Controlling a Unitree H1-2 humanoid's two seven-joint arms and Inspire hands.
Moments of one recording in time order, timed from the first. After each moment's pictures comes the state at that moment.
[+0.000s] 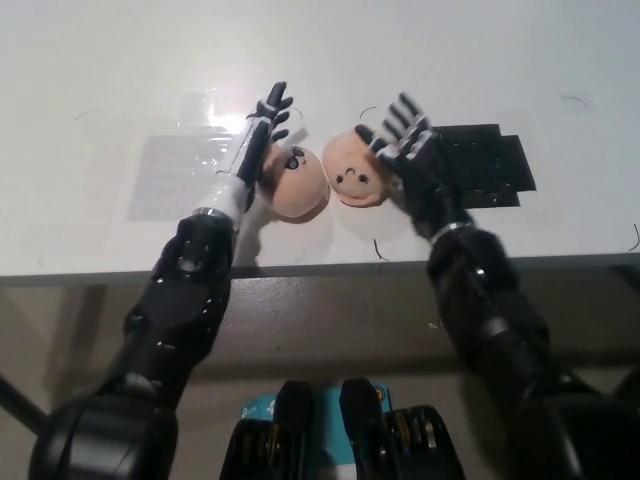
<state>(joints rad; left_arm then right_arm) -0.95 0.10 -0.02 1.18 0.03 -0.44 0.00 -0.96 0.04 -0.24 1.18 0.28 -0.40 0.16</state>
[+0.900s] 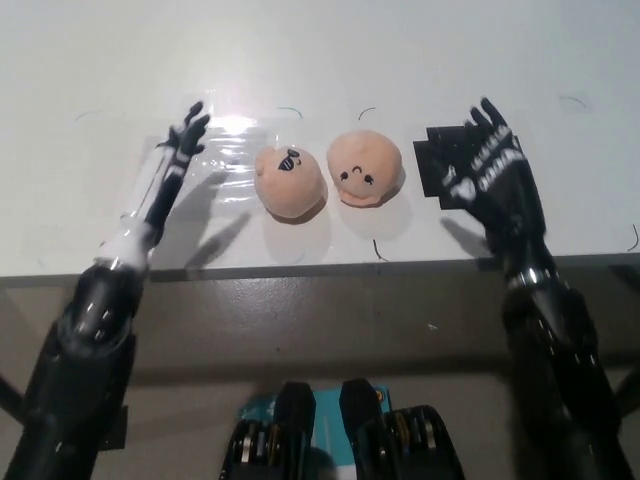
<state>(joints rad) -0.57 0.26 -0.02 0.54 0.06 -0.37 -0.04 -0.56 -0.01 -0.11 0.54 0.22 -0.35 0.14</state>
